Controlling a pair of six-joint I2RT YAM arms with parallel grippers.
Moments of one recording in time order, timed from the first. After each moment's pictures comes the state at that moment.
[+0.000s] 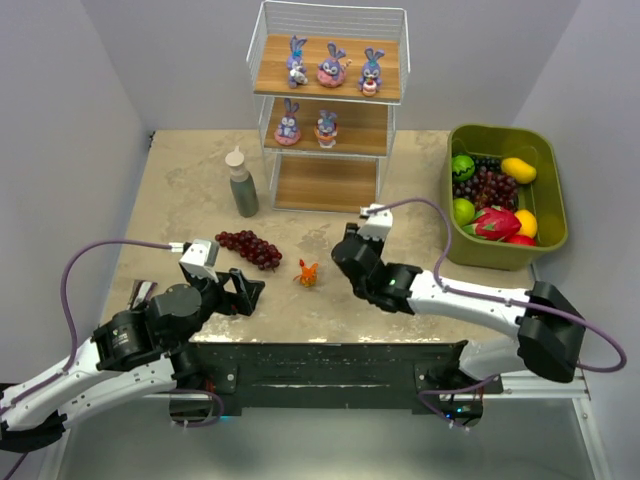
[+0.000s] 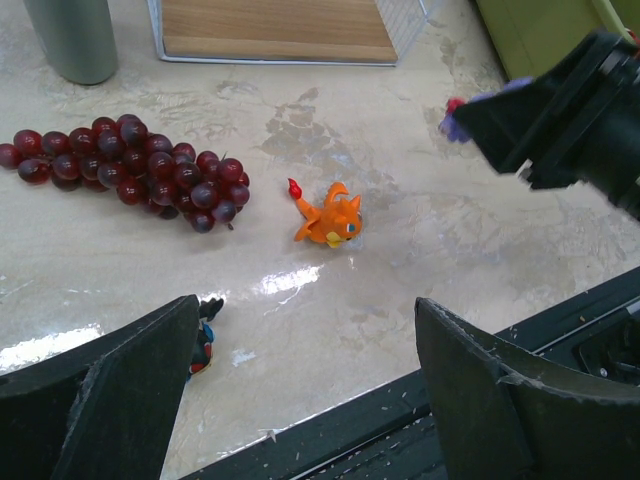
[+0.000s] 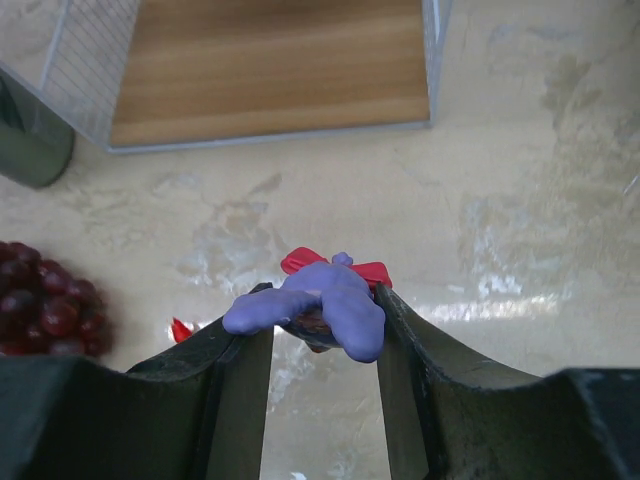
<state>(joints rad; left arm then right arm) -1.09 0.39 0.69 -0.70 -0.58 -0.59 1.06 1.36 0.80 -0.09 0.98 0.75</state>
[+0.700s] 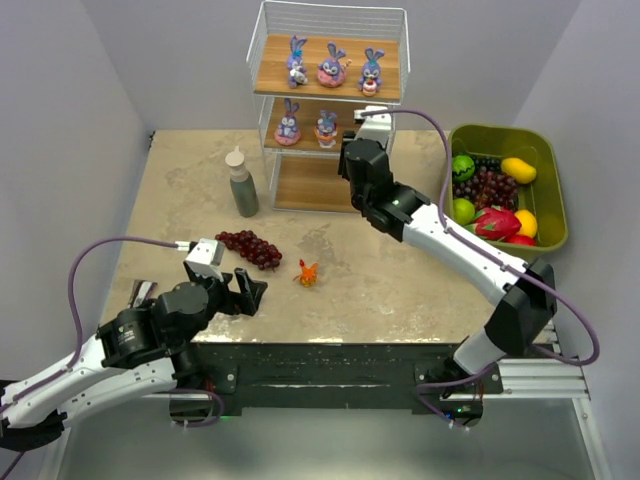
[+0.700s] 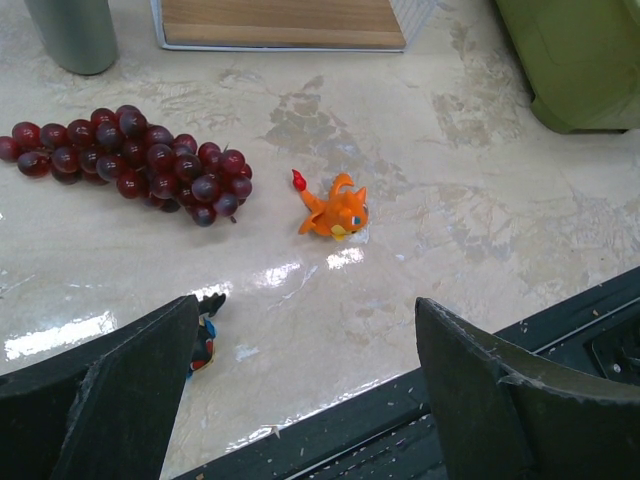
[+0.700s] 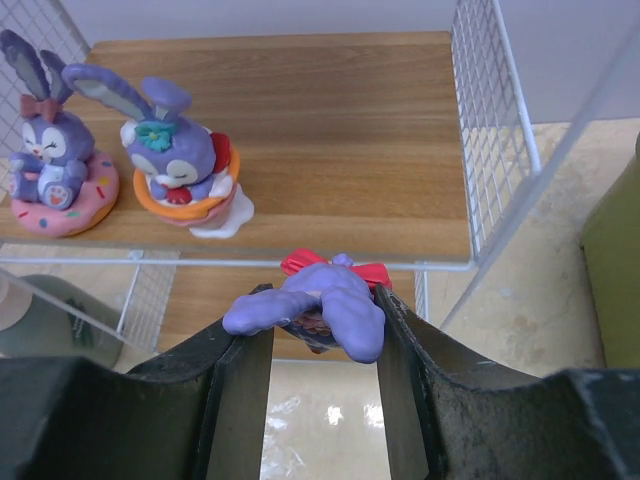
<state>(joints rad) -1.09 0.42 0.69 -0.70 -0.57 -0.59 0.76 1.55 1.43 -0.11 0.76 0.25</state>
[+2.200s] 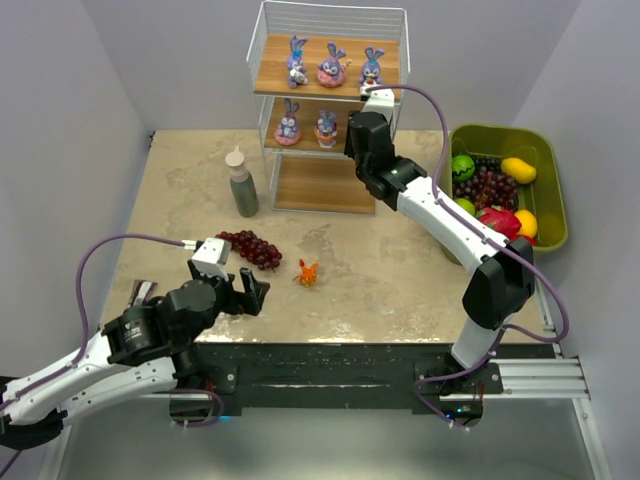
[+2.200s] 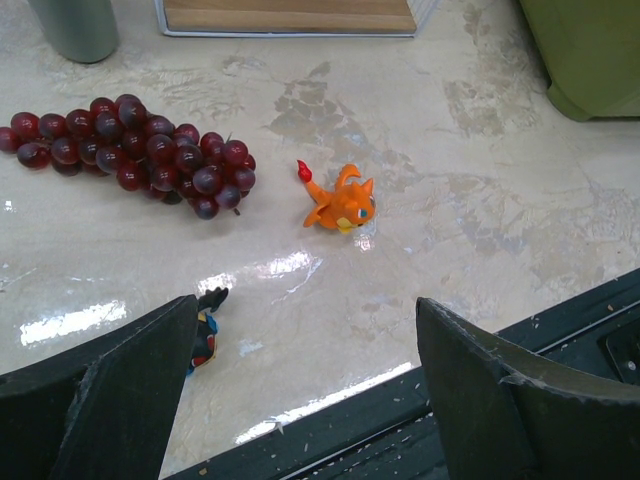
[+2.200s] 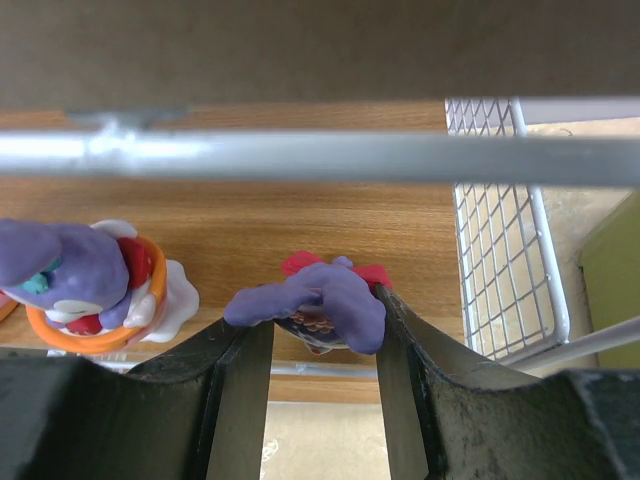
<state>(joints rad) -1.09 0.47 0.69 -0.70 -0.57 -0.60 0.61 1.74 1.64 -0.20 0.63 0.25</state>
